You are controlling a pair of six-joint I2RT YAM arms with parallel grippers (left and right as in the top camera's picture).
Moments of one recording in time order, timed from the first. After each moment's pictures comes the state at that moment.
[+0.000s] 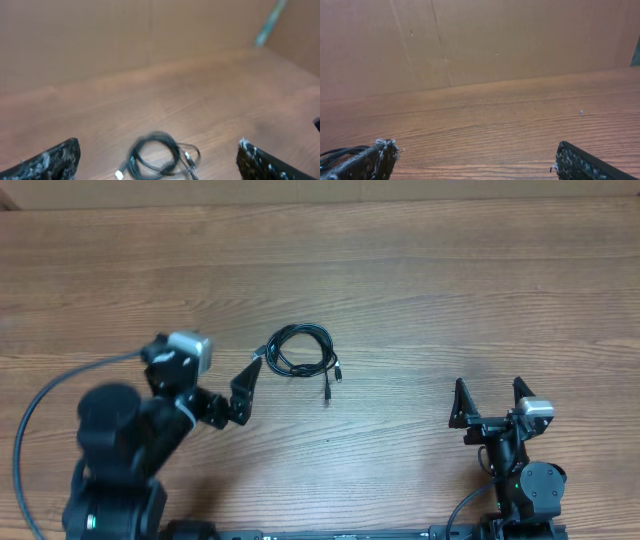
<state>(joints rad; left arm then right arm) -0.08 0.73 0.94 -0.57 0.39 0.02 0.05 0.01 0.02 -0.03 -0.02 0.15</state>
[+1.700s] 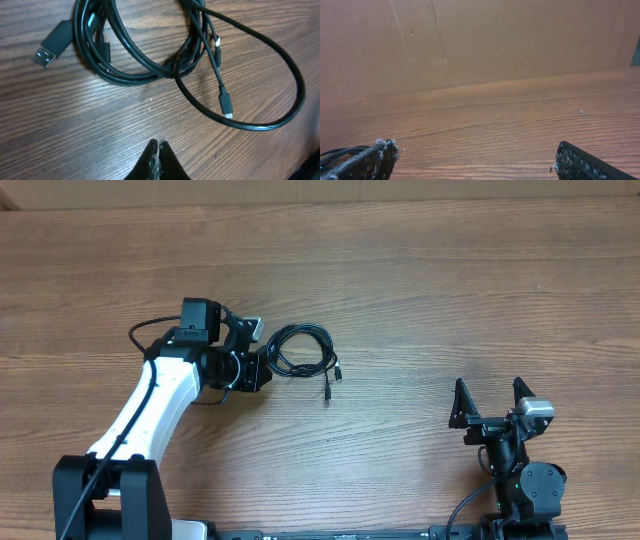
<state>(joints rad) -0.08 1.57 0.98 -0.70 0.51 0.04 0.05 0.01 0.02 -0.03 -0.02 0.15</state>
